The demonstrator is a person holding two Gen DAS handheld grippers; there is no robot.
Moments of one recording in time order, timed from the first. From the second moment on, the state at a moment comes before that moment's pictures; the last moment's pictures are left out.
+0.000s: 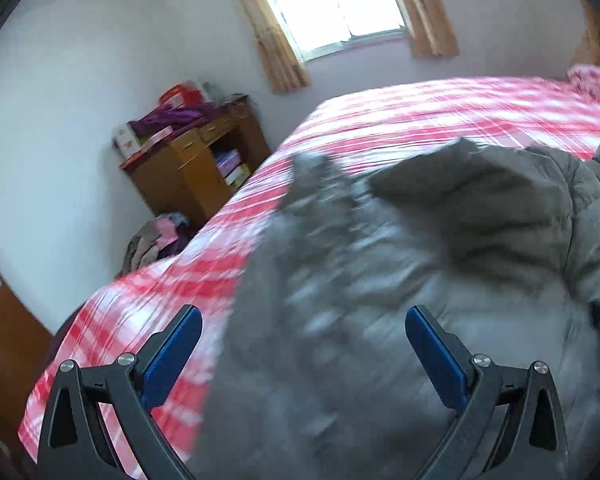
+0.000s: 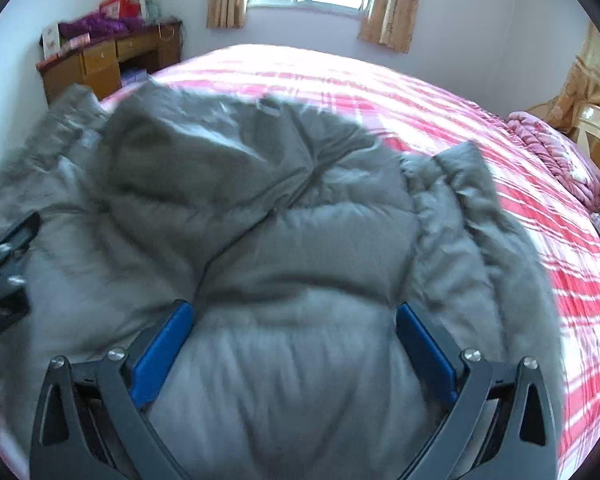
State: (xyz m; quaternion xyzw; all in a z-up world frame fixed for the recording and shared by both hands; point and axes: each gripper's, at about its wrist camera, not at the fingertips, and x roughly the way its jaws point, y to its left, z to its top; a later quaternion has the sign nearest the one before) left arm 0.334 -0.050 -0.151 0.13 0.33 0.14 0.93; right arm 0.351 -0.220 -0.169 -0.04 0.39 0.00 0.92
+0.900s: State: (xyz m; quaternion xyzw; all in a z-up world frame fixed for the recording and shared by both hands) left arm 0.298 0.023 -0.191 -0.07 0.39 0.14 0.90; right arm 0.278 -0.186 -0.189 -0.07 0.35 0.00 0.93
